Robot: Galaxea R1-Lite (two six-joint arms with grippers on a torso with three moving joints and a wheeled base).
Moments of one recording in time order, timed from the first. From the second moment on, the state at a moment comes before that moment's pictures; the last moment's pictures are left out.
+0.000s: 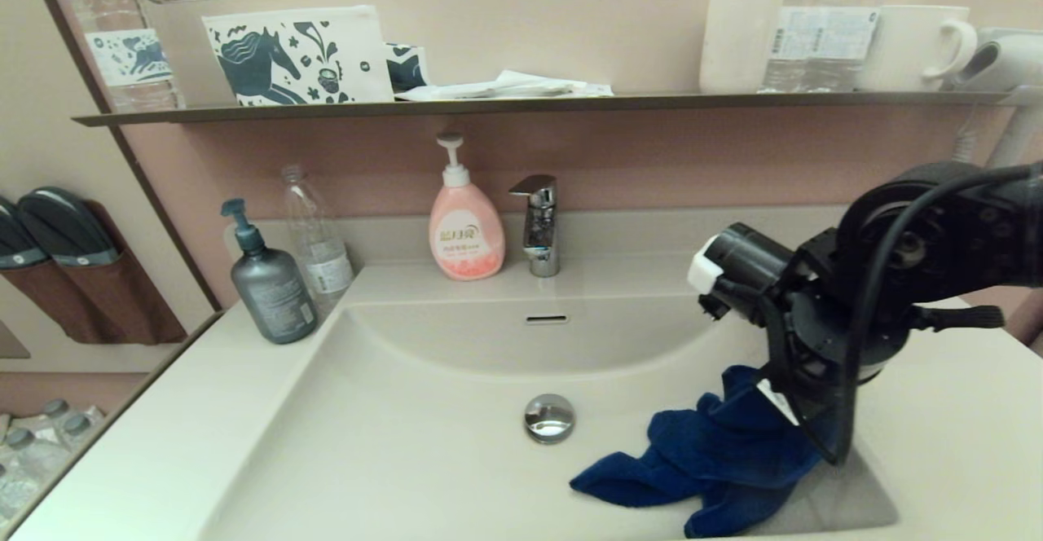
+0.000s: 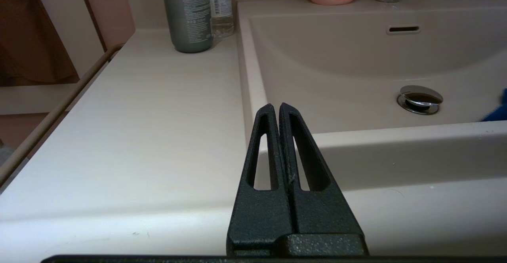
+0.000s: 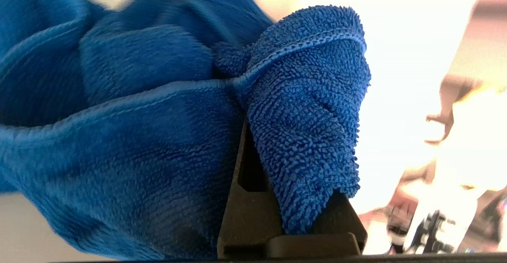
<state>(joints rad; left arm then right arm) 0.00 0.00 0.00 -0.03 -0.03 0.03 0.59 1.88 -1.52 0.99 -0.65 0.13</state>
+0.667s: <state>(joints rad) 0.00 0.00 0.00 -0.03 -0.03 0.03 0.05 1.51 -1.48 1.03 -0.56 -0.06</state>
